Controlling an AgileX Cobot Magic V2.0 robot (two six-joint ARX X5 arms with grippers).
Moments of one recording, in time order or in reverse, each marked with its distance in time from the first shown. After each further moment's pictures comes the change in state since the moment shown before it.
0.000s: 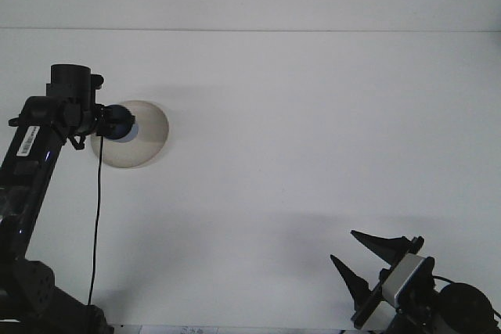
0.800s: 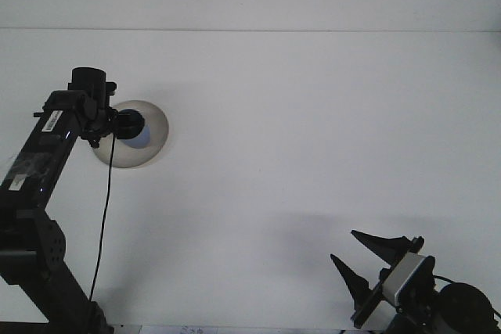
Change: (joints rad) left arm 0.016 0.198 0.008 0.043 0.052 -0.035; right arm 0.000 0.000 0.000 0.000 0.004 0.019
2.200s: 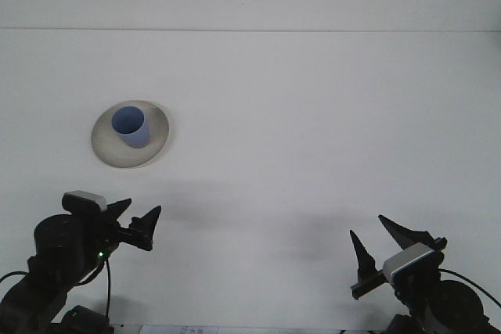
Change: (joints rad) left arm -0.369 -1.303 -0.927 0.268 0.183 -0.248; right arm 0.001 0.000 -0.035 -0.011 0.337 0.004
